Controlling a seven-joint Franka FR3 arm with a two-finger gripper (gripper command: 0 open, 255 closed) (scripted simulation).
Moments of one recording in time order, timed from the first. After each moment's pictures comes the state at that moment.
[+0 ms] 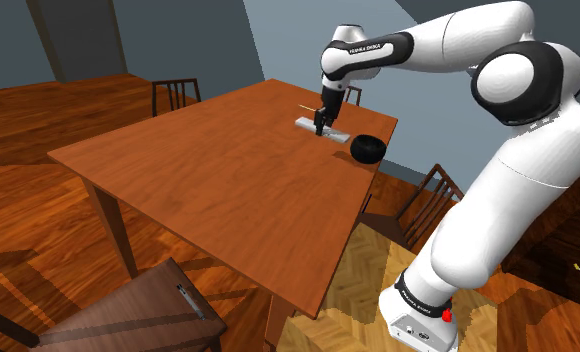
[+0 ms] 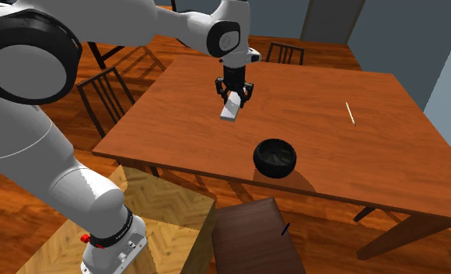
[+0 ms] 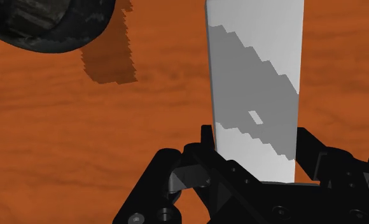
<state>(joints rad) -0.06 0.00 -0.35 -1.97 -0.02 1.97 -0.40</state>
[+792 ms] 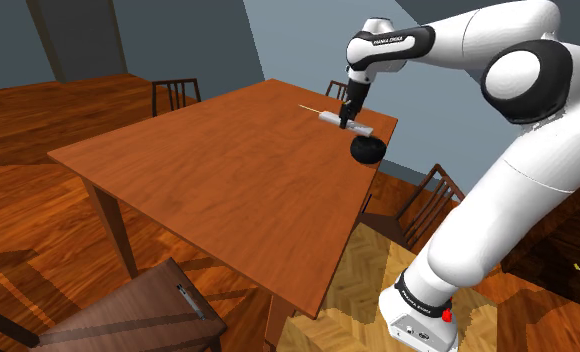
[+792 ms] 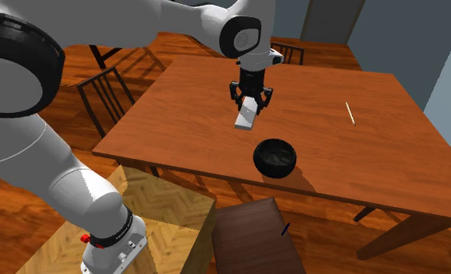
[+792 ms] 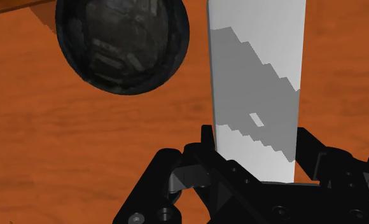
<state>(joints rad) -0.14 -0.05 -0.43 -1.94 -0.04 1.91 -0.55</state>
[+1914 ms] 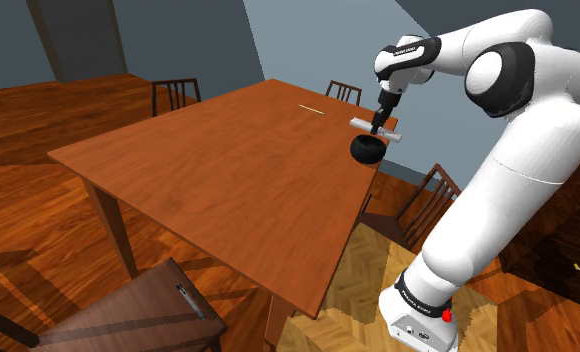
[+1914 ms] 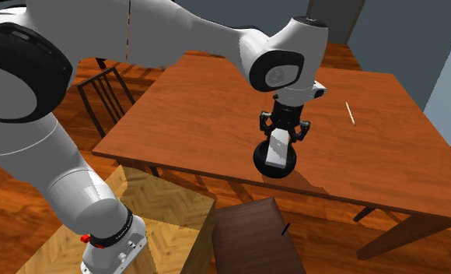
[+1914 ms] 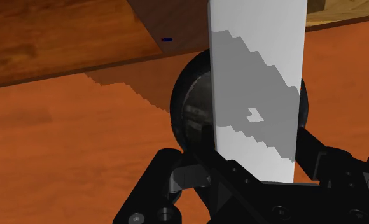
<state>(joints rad) -0.28 0.04 -0.59 -1.92 0.01 1.97 -0.86</state>
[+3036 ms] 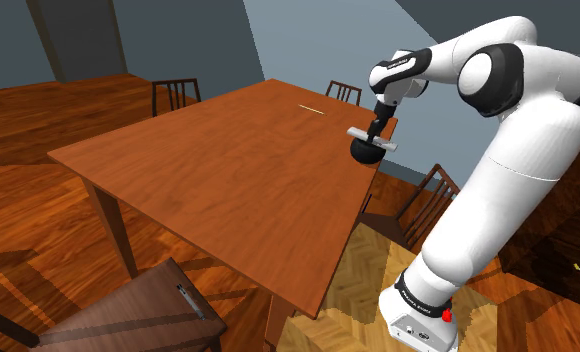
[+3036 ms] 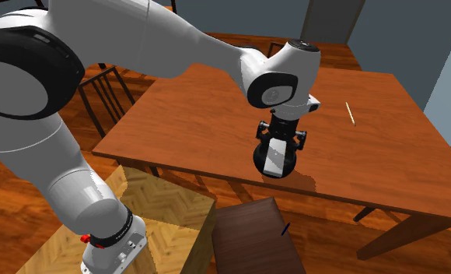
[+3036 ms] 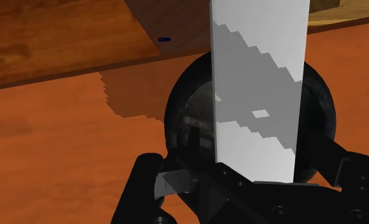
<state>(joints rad) -0.28 0.08 -0.59 -2.00 0.04 2.08 -0.88</state>
